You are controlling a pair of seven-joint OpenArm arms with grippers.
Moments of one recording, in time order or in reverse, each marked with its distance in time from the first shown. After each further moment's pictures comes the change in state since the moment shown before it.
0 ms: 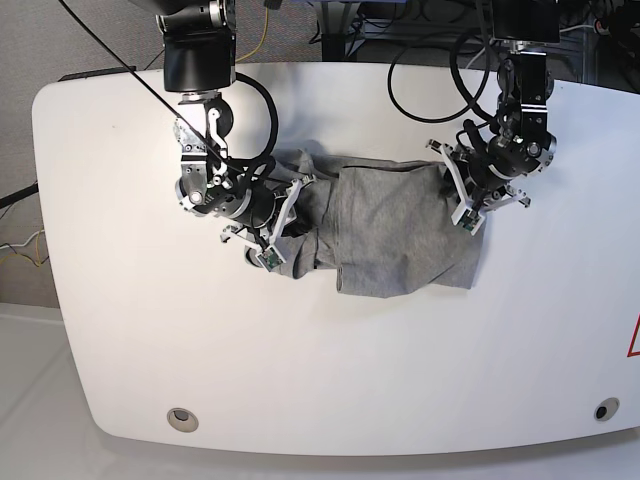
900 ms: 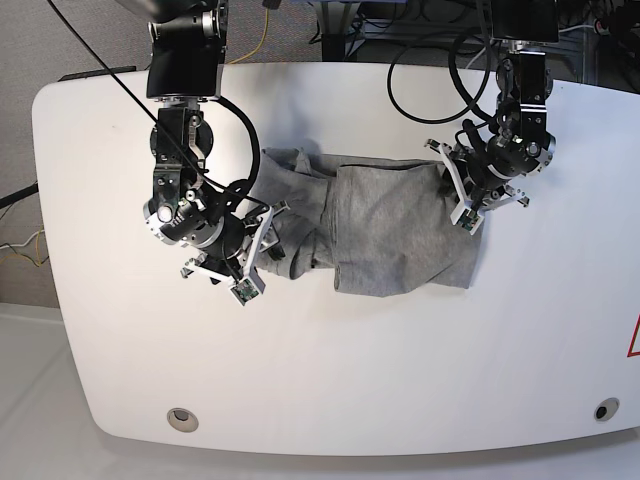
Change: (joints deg) left arm -0.1 0.2 0.0 0.0 0.0 0.0 0.3; right arm 2.4 1.5 2.8 15.9 -1.3 0.0 -14.1
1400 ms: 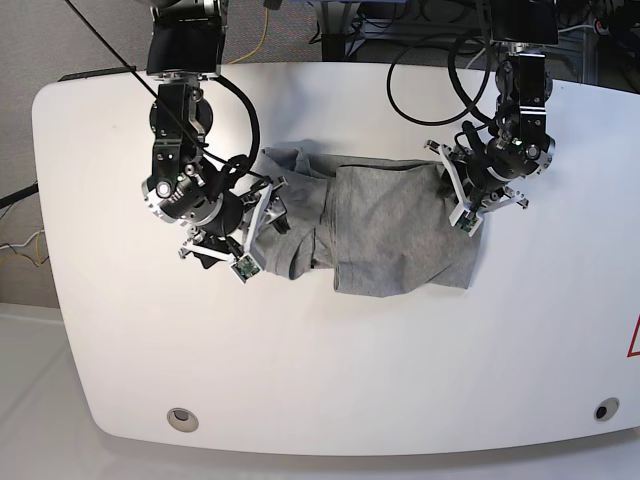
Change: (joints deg) left arm -0.6 0.1 0.2 -0.2 0.1 -0.4 0.7; right arm -5.2 0.0 0.0 6.0 -0.2 0.3 -2.4
